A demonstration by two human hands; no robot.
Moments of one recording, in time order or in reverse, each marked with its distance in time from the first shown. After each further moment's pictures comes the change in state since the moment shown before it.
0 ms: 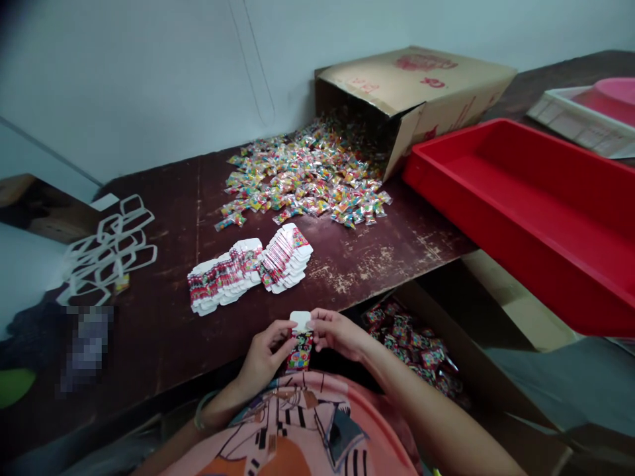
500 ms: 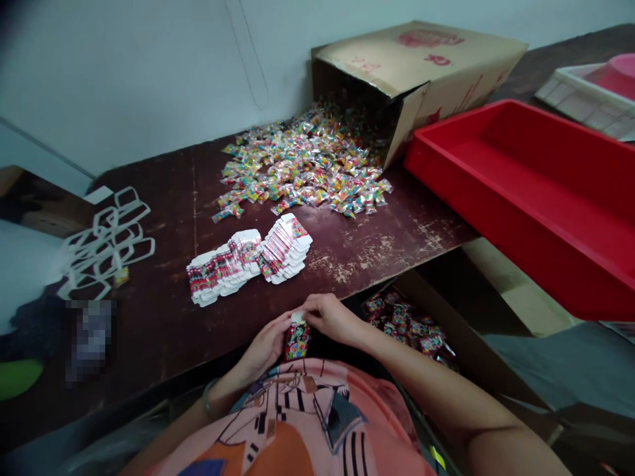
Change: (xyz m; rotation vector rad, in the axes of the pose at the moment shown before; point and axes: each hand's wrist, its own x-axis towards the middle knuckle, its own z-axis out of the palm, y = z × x) left_hand 0.009 -0.011 0.013 -0.785 -0.076 -0.388; right_hand 0.004 -0.021 0.016 -1.070 0.006 -0.502
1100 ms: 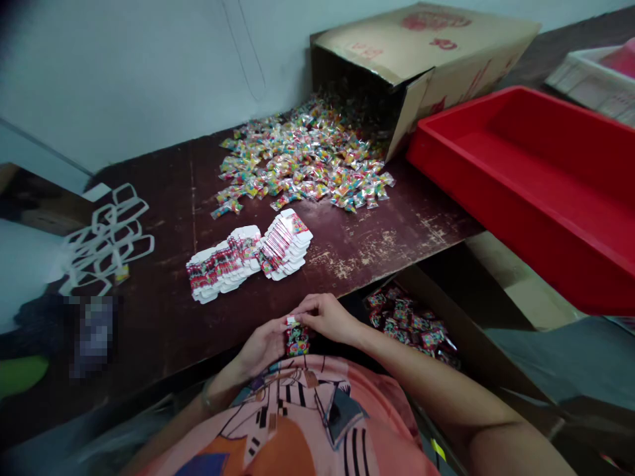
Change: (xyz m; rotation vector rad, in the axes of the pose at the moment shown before) left_hand -0.009 0.010 -0.002 -0.135 -0.139 -0.205; right_hand -0.002 -0.001 0.010 0.235 -0.008 0.131
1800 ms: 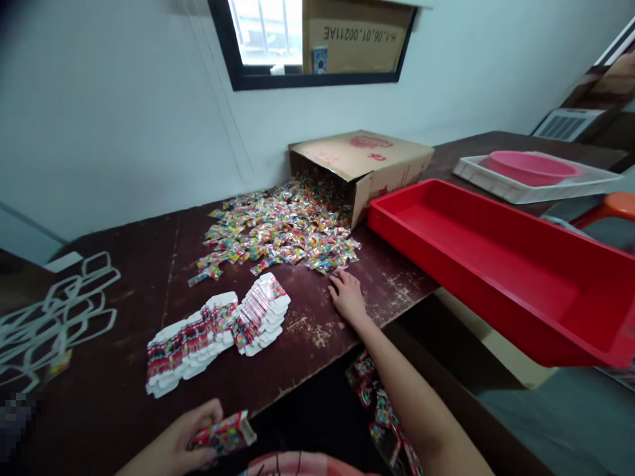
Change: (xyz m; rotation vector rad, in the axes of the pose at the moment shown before) left_hand -0.051 0.075 -0.040 1.086 0.088 0.072; right_hand 0.081 0.068 -0.185 -0.981 0.807 -0.030
